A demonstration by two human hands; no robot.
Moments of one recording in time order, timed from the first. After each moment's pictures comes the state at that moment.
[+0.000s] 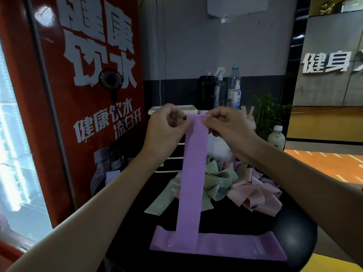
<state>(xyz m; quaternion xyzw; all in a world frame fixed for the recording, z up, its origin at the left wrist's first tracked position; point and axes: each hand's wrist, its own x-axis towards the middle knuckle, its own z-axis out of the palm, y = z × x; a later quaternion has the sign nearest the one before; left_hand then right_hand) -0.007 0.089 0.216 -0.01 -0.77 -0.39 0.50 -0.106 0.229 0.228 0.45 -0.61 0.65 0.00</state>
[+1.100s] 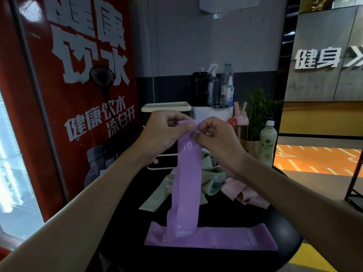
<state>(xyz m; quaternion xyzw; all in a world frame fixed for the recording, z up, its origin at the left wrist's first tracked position) 0.001 0.101 0.220 0.00 -0.81 -0.47 0.36 -0.095 0.229 0.192 0.42 -0.62 0.66 -0.01</state>
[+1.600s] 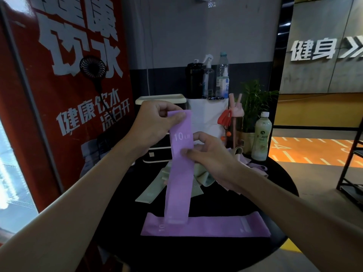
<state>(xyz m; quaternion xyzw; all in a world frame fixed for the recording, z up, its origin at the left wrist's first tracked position) 0.000 0.099 0.219 0.01 -0.81 -0.45 0.38 -0.088 0.234 0.153 0.42 -0.58 0.67 -0.20</state>
